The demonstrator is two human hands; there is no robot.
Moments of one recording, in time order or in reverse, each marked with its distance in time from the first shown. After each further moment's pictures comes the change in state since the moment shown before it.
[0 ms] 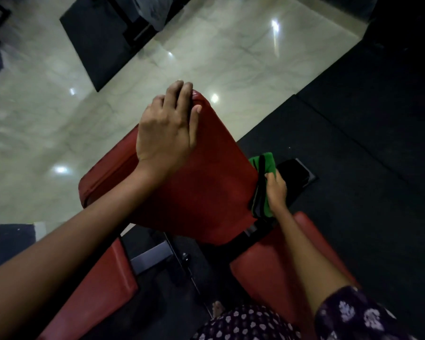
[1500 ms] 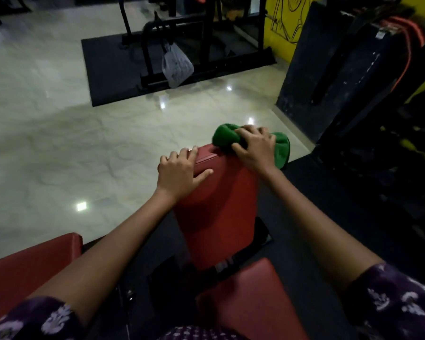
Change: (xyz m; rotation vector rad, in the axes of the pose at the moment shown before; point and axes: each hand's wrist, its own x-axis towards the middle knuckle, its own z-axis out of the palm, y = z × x) left_hand -0.108 -0.086 -0.012 -0.085 0.012 -0.223; right_hand -0.155 -0.239 0.045 -1.028 0.089 -1.129
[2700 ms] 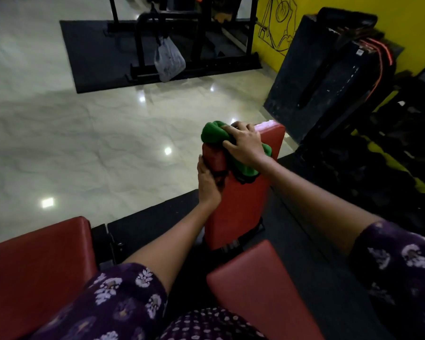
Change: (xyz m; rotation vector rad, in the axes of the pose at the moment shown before) left_hand -0.091 -0.003 0.016 -1.227 -0.117 -0.588; right_hand -0.041 -0.139 0.023 -0.167 -0.167 -0.054
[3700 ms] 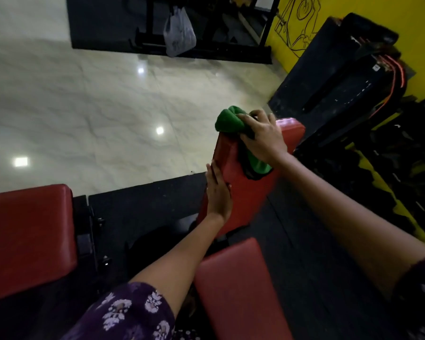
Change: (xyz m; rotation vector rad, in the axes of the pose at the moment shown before) left_hand -0.028 -0.046 0.025 -0.033 -0.066 -0.004; right_hand 0.000 -0.016 0.001 -0.104 0.008 -0.059
